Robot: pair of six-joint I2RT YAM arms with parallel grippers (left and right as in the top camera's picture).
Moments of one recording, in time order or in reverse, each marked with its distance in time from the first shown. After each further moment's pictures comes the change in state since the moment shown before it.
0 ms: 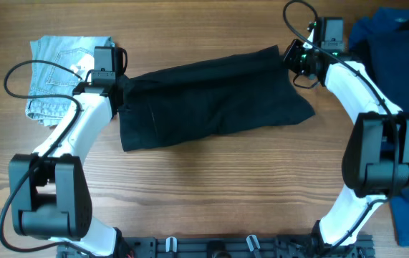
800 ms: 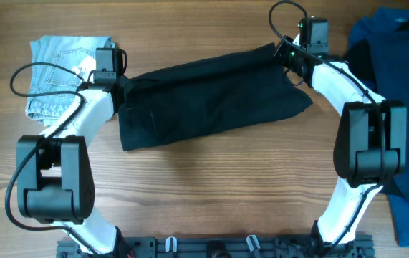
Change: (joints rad) left arm 0.019 0.102 0.001 0.091 0.000 0.000; right arm 0.047 0.082 0.000 0.202 0.072 0.037
